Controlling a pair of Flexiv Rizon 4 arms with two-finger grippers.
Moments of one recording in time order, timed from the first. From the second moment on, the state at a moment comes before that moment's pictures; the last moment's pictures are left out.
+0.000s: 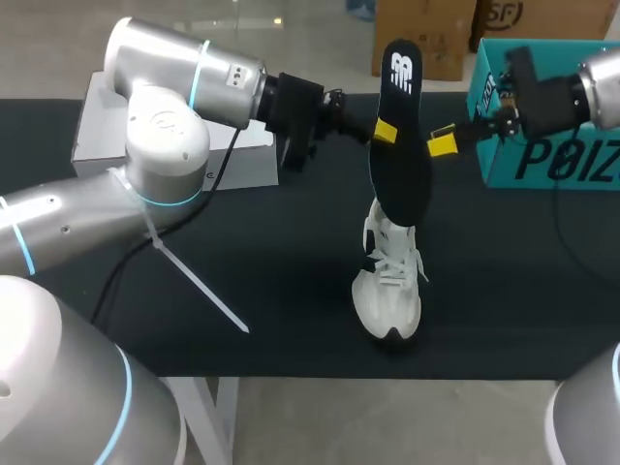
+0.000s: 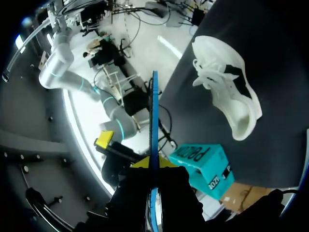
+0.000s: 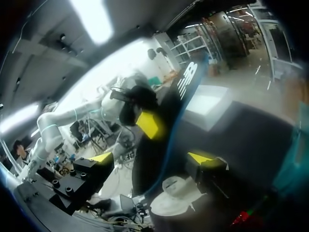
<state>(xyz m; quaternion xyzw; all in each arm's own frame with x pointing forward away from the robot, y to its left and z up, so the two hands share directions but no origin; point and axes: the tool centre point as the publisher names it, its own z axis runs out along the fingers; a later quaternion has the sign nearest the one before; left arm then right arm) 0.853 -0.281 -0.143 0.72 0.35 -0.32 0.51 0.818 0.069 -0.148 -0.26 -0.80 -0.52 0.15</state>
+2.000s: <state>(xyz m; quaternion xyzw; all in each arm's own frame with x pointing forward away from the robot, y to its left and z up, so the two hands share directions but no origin) 0.854 -0.282 -0.143 0.72 0.35 -0.32 0.51 0.835 0.100 -0.161 -0.25 -0.79 -0.53 0.20</state>
